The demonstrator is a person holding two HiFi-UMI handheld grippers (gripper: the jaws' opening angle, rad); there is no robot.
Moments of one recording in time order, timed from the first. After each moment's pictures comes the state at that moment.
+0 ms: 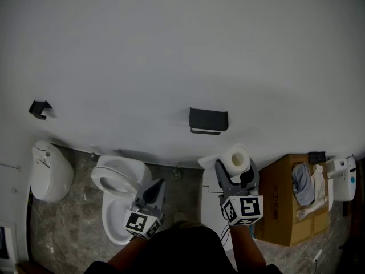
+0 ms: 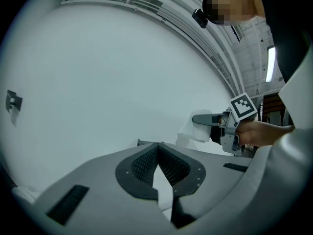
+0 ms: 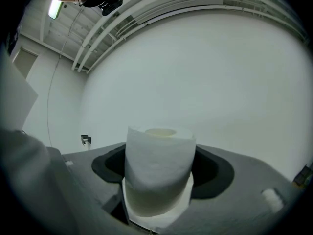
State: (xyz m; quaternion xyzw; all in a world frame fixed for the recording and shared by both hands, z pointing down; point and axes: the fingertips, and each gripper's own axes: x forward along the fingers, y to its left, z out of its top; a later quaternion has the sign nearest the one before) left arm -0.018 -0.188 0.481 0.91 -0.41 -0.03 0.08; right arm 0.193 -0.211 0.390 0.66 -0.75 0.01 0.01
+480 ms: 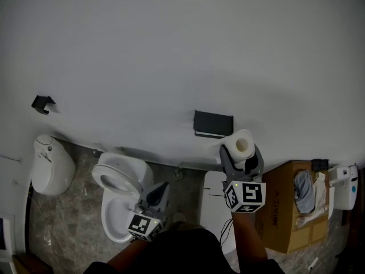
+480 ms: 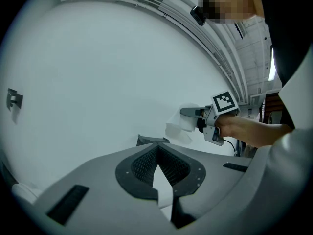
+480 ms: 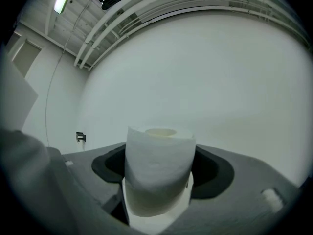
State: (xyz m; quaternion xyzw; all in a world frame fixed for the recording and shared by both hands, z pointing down) left arm -0.002 -0.192 0.493 0.91 -0.41 0.00 0.09; right arm 0.207 -0.276 0.381 0.65 -0.76 -0.02 0.01
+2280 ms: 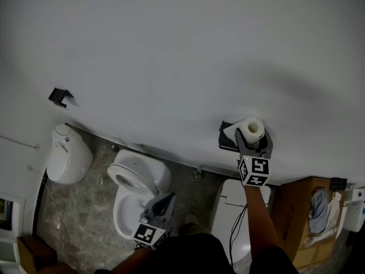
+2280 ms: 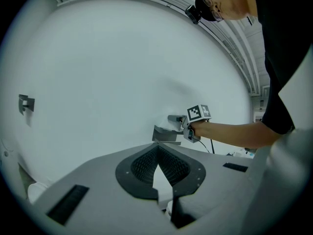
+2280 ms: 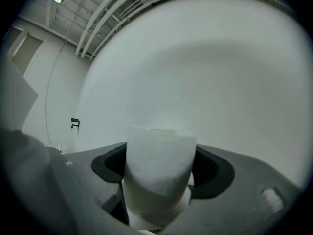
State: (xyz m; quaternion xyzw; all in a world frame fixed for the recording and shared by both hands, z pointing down) left arm -0.035 -0.223 0.515 0.87 -0.47 0.03 0.14; right arm 0.210 -0.446 0.469 0.63 -0.77 -0.02 0.06
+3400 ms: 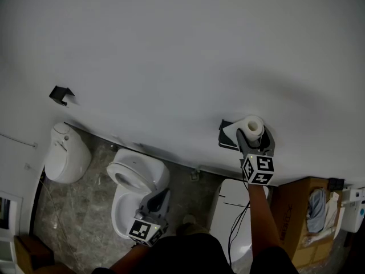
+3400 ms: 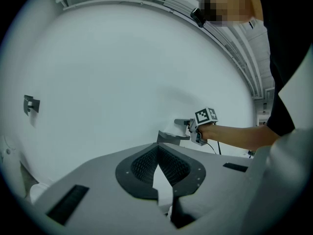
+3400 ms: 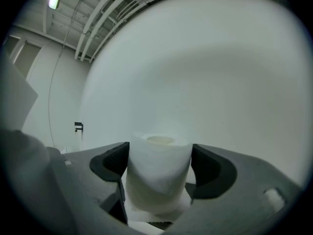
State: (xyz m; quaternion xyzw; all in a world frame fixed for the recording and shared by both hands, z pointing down) left arm -0.057 -0.222 0.506 0.87 -0.48 0.01 0.12; right arm 0.213 -0.433 0.457 0.62 -0.78 0.01 0.05
